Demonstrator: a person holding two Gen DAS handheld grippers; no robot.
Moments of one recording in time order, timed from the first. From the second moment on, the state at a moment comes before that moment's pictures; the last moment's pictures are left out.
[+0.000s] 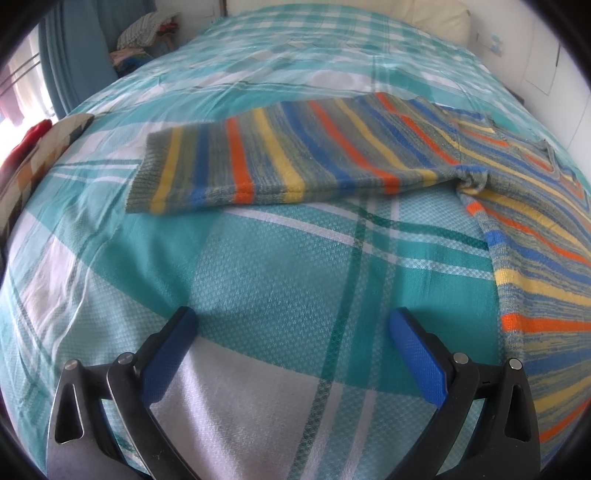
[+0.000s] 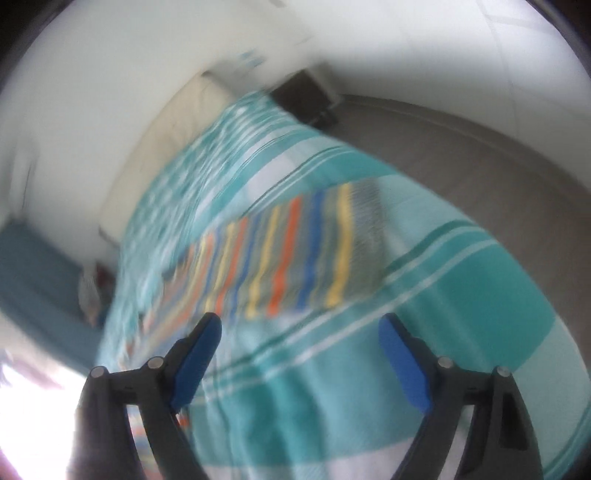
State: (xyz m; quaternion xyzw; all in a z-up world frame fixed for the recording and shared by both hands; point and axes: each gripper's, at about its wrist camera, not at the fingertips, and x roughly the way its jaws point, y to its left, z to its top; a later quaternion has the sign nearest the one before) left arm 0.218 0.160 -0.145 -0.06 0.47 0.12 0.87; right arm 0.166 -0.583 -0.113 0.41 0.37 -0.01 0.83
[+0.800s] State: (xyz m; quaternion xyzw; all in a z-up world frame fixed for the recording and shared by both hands) left arm 0.217 0.159 -0.145 -0.06 0.46 0.13 0.87; right arm 0.226 -0.564 -0.027 0.36 0.34 0.02 0.87
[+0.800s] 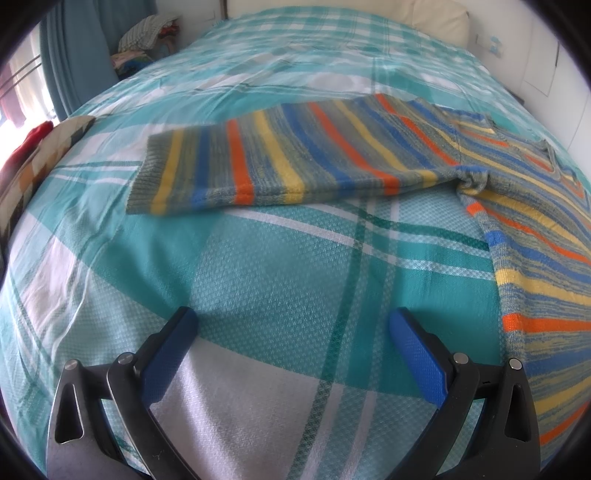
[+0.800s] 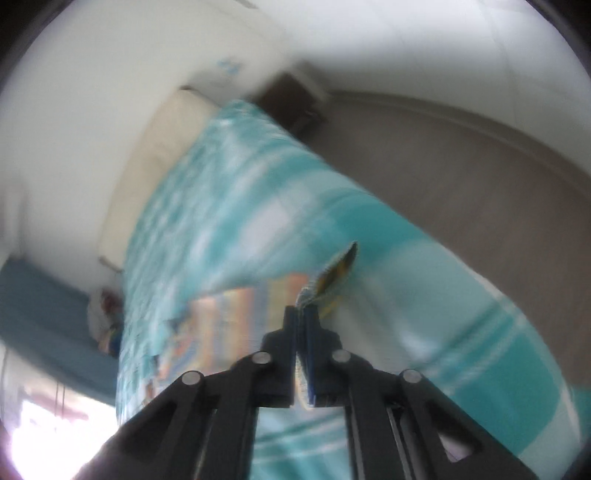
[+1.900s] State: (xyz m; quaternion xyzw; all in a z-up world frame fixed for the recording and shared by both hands) left arm 0.220 0.158 -0.147 -0.06 0.46 0.13 0.88; right arm 0.356 -0.229 -0.050 0.04 0.53 0.13 0.83
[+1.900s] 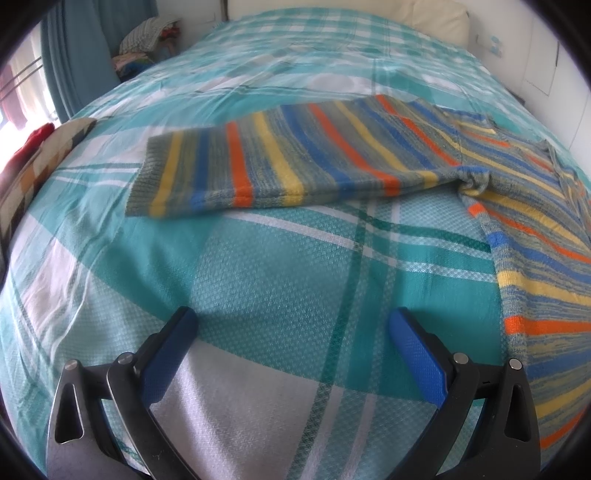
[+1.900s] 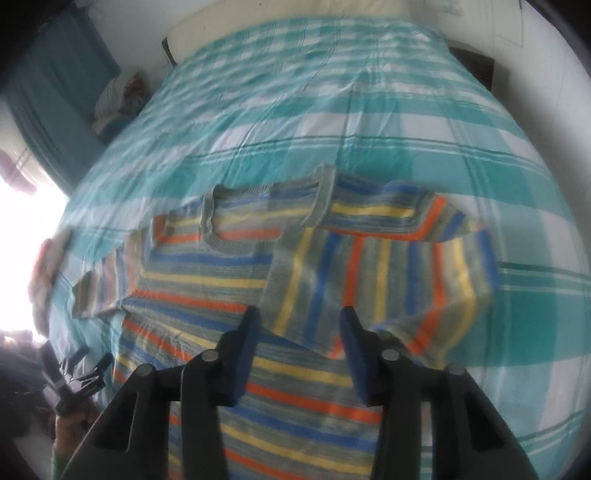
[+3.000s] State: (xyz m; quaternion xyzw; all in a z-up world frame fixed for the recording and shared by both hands) left arm 0.223 0.158 -0.148 -0.06 0.46 0.13 0.88; right arm 0.257 -0.343 -0.056 0.01 0.40 0.05 0.91
